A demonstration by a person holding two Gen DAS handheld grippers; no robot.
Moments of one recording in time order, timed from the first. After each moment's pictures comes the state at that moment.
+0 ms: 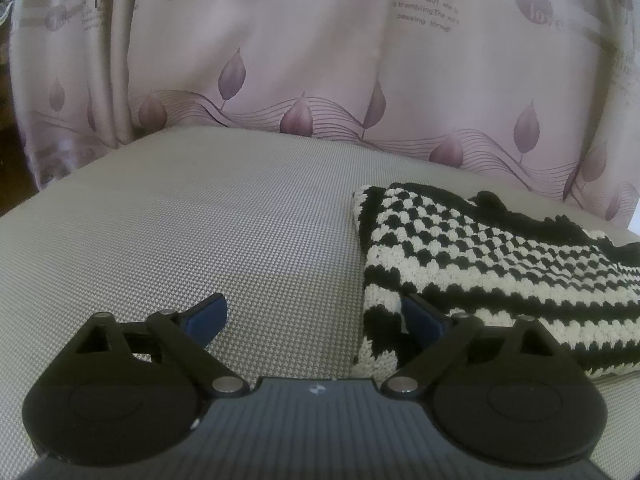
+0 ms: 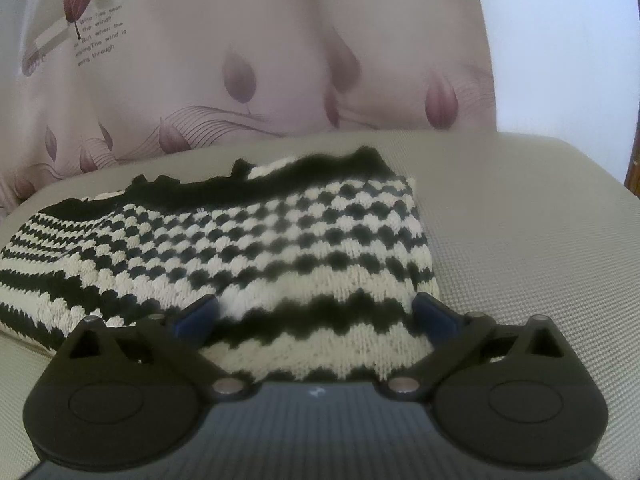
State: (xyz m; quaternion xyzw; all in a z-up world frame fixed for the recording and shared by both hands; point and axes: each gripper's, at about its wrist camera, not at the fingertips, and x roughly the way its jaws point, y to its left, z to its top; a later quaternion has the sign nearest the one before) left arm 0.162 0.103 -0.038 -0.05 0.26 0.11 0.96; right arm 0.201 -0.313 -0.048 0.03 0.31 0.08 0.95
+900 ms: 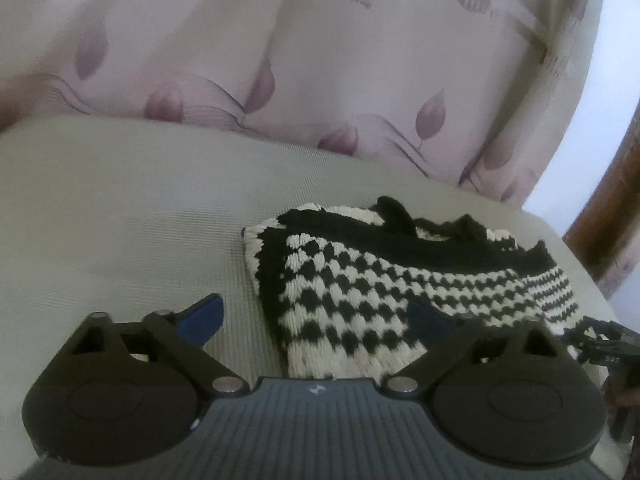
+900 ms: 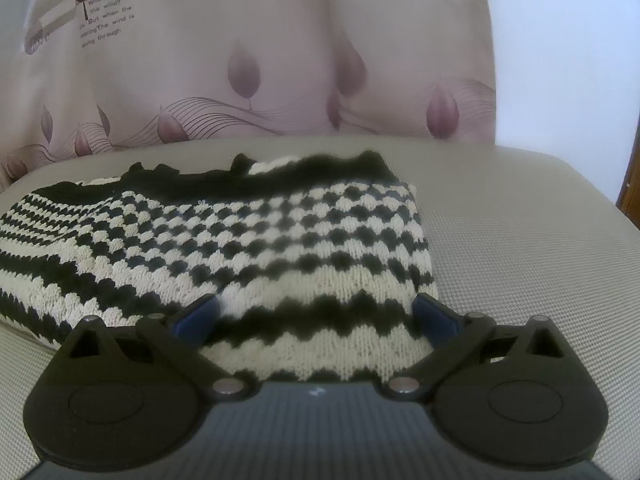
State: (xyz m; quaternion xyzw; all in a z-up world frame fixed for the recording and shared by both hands) left arm 0.261 0.129 -0.009 -0.08 0.34 -0.12 0.93; right arm 0.200 -0.299 -0.048 0.00 0.31 0.07 0.95
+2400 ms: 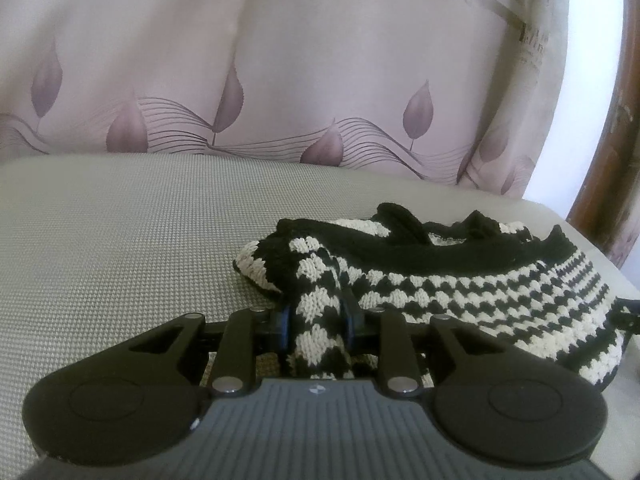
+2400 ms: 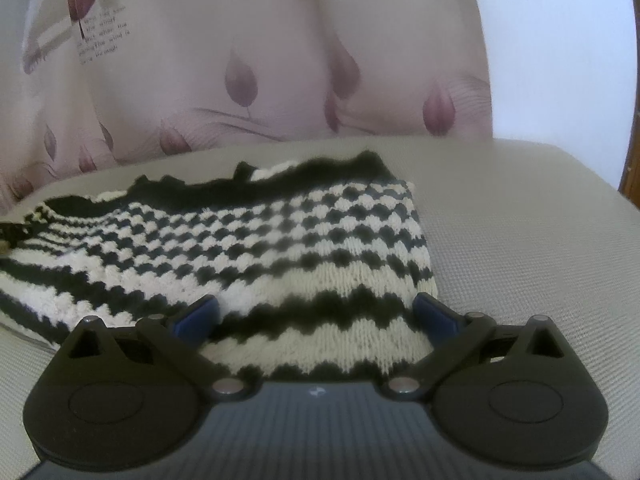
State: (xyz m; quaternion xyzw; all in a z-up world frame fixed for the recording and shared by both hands) left arm 0.282 0.119 -0.040 -0.04 0.28 -0.15 0.95; right arm 0.191 -0.311 -0.046 0.04 0.30 0.08 0.95
